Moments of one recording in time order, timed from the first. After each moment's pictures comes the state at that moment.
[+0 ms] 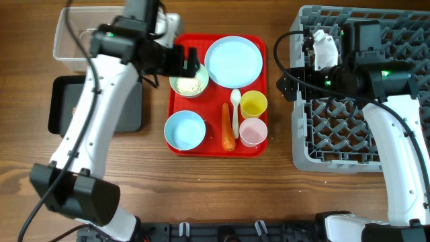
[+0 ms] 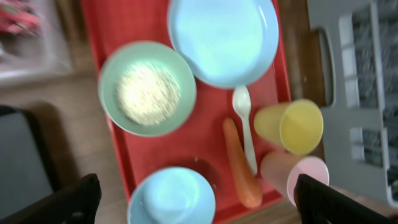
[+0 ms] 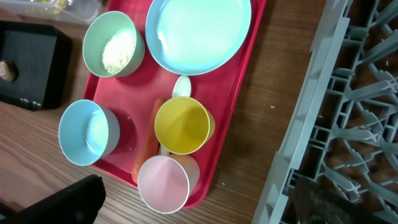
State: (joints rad) left arm -0.28 1.76 1.78 -1.16 0.25 -0.13; right arm 0.08 1.46 1.48 -1.11 -0.35 -0.03
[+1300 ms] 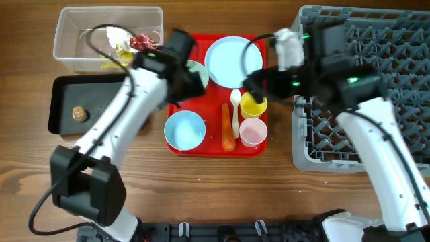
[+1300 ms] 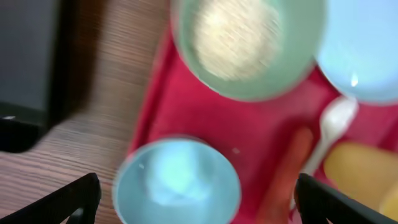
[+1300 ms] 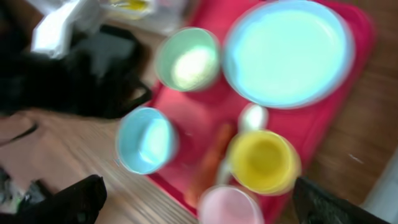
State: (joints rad) left arm -0.36 1.77 1.51 -1.10 -0.05 -0.69; right arm 0.34 1.47 1.48 -0.94 -0.41 0.07
